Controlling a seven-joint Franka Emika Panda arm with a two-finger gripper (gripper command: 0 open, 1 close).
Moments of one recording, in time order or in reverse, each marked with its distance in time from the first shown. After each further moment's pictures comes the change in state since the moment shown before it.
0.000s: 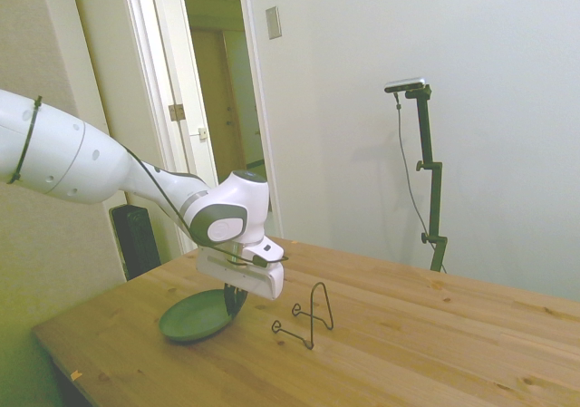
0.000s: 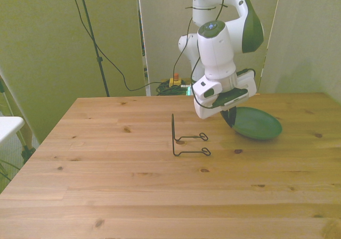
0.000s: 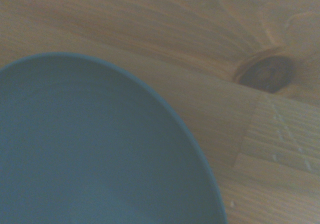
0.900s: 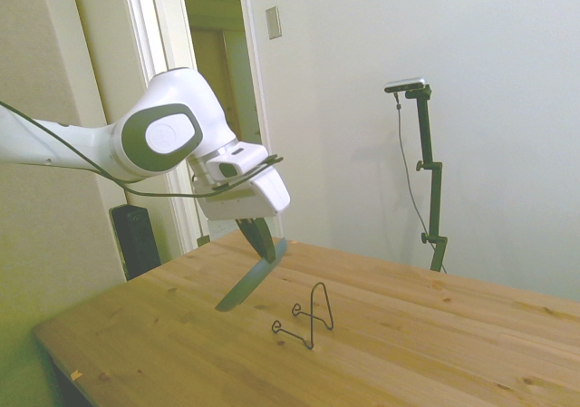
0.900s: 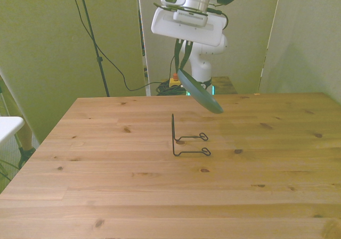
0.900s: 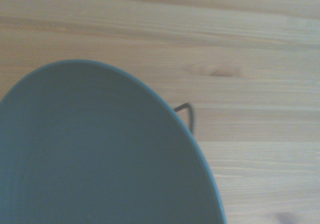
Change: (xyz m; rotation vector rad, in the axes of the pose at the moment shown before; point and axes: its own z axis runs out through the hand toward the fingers) arm -0.052 0.078 -0.205 -0.236 0.596 0.311
